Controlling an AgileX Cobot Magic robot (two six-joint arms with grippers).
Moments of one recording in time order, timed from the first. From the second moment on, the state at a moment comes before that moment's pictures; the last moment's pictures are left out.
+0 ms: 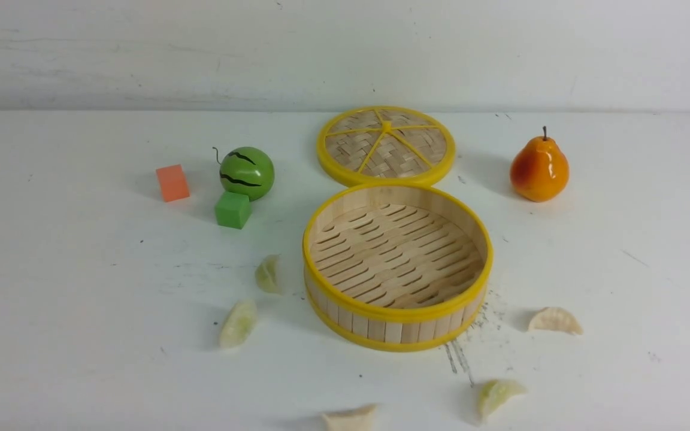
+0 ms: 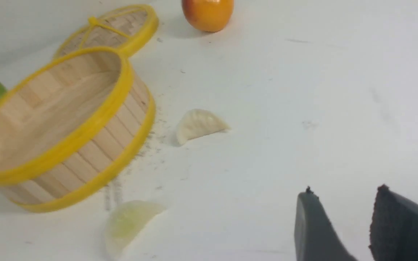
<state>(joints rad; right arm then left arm) -0.08 -0.01 0.02 0.39 0.39 0.15 0.04 -0.01 0.03 -0.01 0.29 -0.19</state>
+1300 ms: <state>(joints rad) -0.08 0.58 -0.64 0.72 0.61 -0.42 0.04 0.49 -0.68 -0.35 0.84 -0.17</state>
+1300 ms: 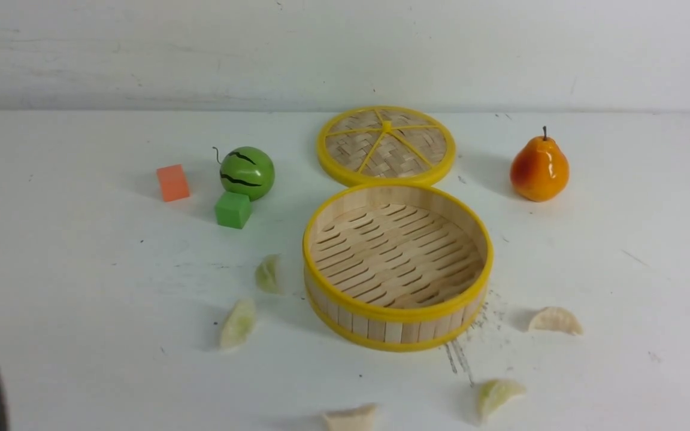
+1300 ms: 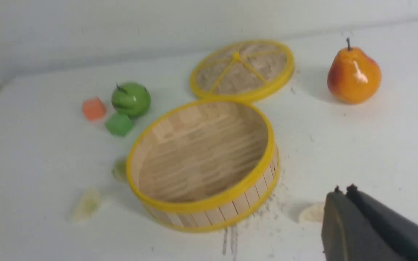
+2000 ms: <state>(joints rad) 0.25 0.99 -0.89 0.49 0.99 -0.43 -0.30 1.61 -1.33 -0.18 1.01 -0.16</state>
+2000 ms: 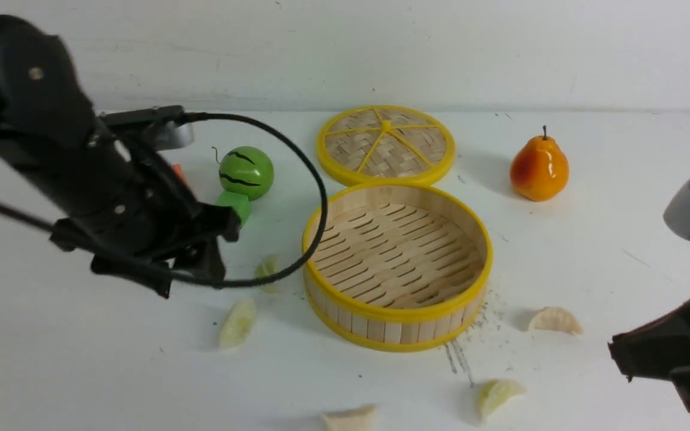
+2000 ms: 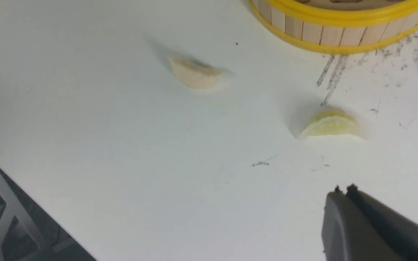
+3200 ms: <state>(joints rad) 0.25 0.99 -0.89 0.47 0.97 -0.43 -0.35 2.09 -1.89 -0.20 1.02 -0.16</state>
